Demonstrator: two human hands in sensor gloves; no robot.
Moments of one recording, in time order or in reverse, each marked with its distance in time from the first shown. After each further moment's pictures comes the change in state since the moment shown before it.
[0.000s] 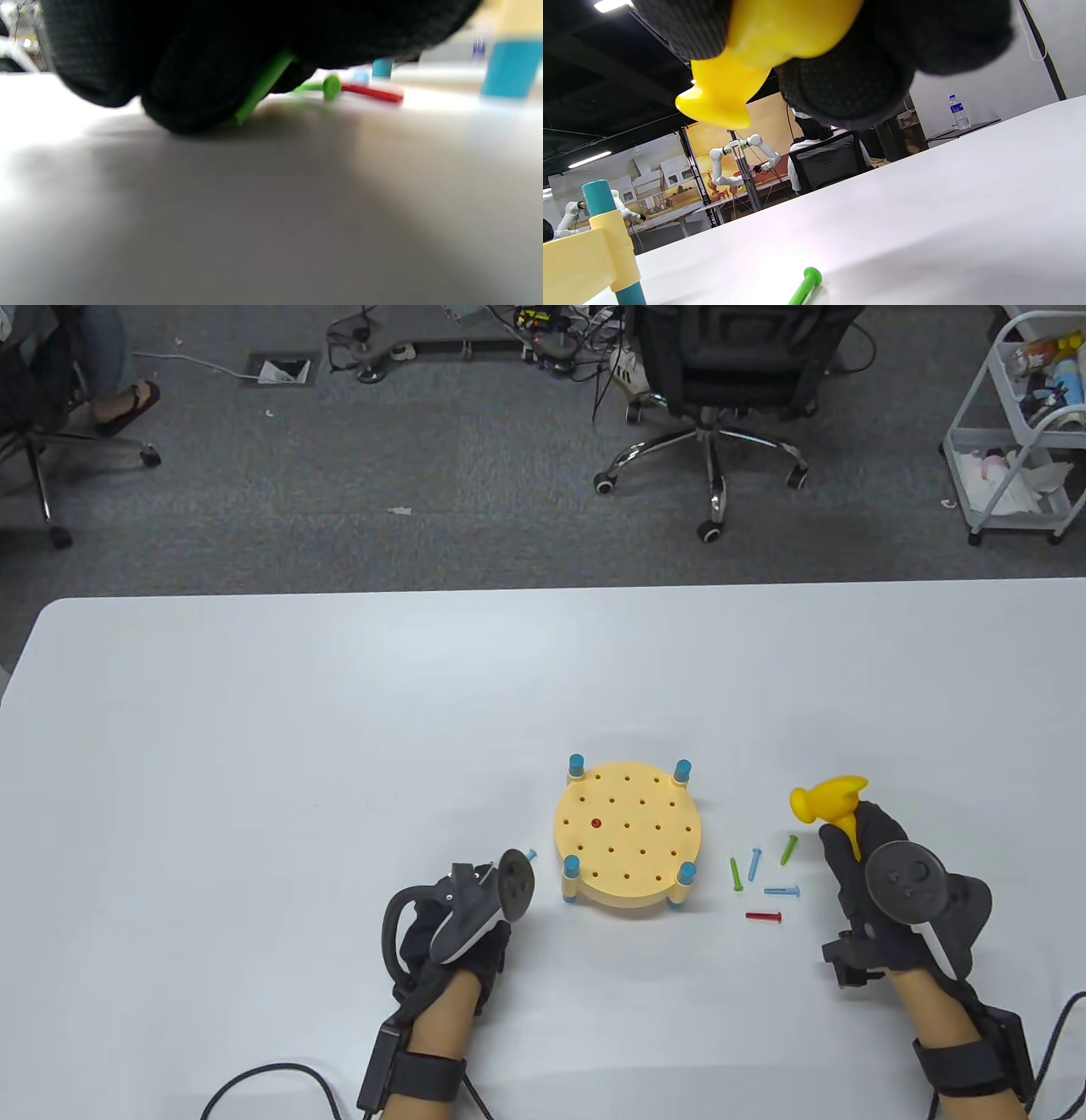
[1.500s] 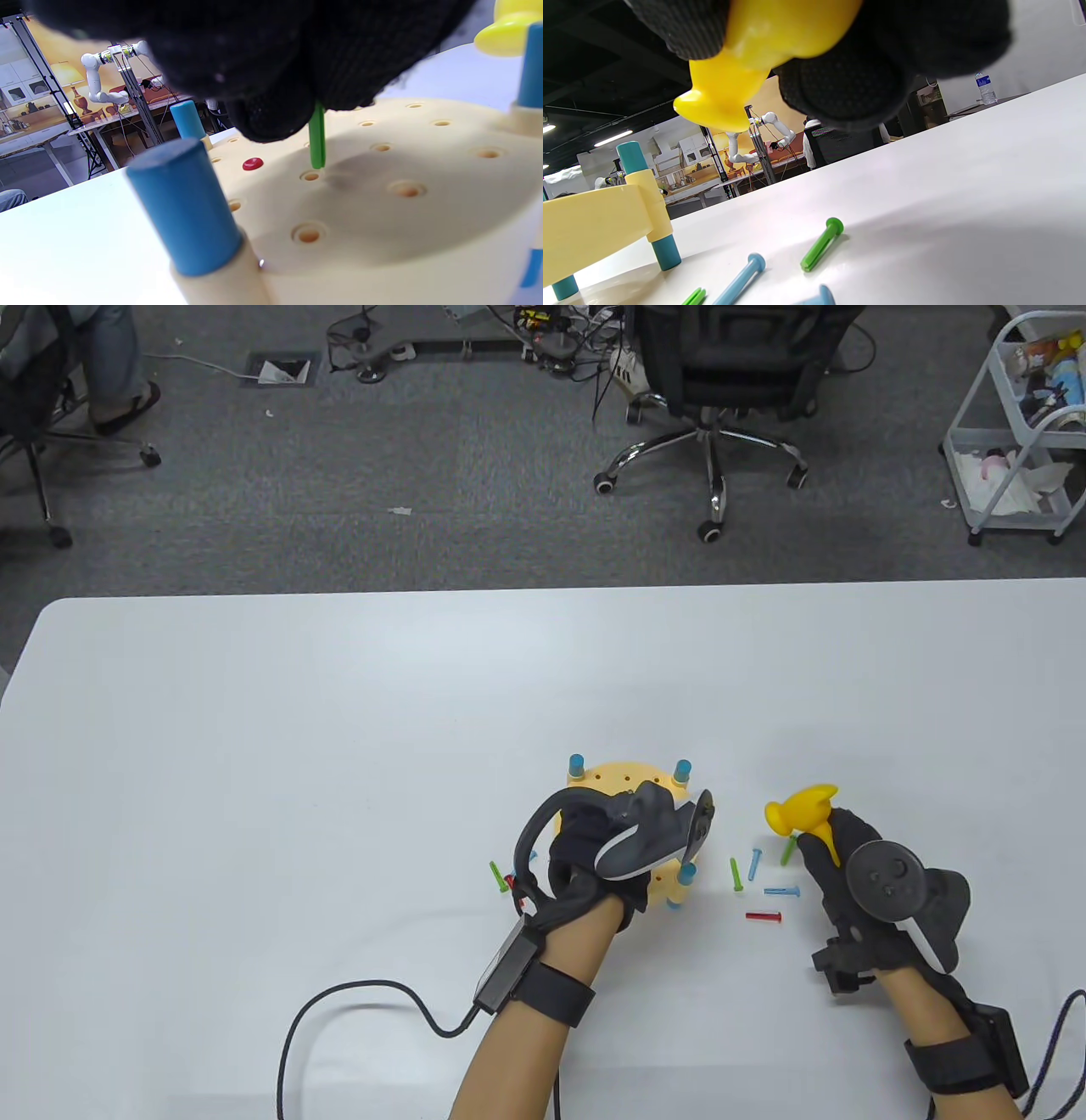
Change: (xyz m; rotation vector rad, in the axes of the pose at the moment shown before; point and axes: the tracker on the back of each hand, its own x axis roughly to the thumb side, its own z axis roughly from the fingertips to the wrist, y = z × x) left_hand 0.169 0.085 -0.021 0.043 -0.258 -0.393; right_hand 0.006 0.015 0.000 0.087 -0.058 -0.002
